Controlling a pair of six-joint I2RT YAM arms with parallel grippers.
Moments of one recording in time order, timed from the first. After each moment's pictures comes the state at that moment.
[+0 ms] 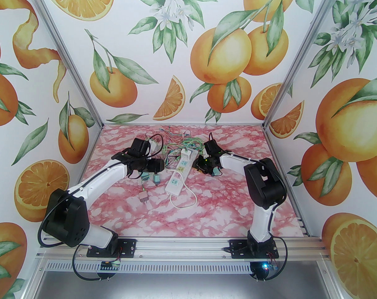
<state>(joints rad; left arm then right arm) -0.42 1.50 1.13 -0.58 0.16 -0.33 0.38 1.94 1.22 -0.36 -0.40 0.79</state>
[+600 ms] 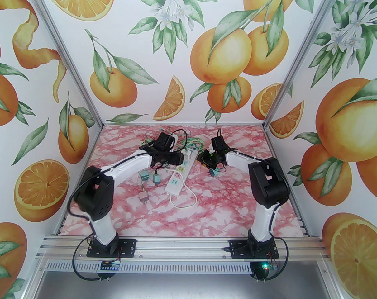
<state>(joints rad) -0.58 1.88 1.43 -0.44 0.03 -0.30 0.29 1.94 1.23 -0.28 -0.43 0.85</state>
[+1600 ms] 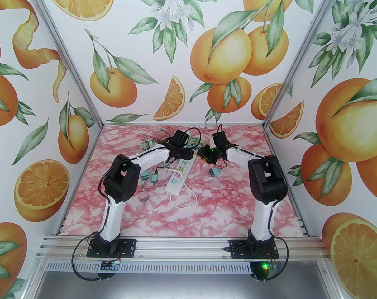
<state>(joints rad) -0.62 2.16 1.68 -0.44 -0.01 -0.26 0.27 2.00 1.32 -0.28 -0.48 0.83</state>
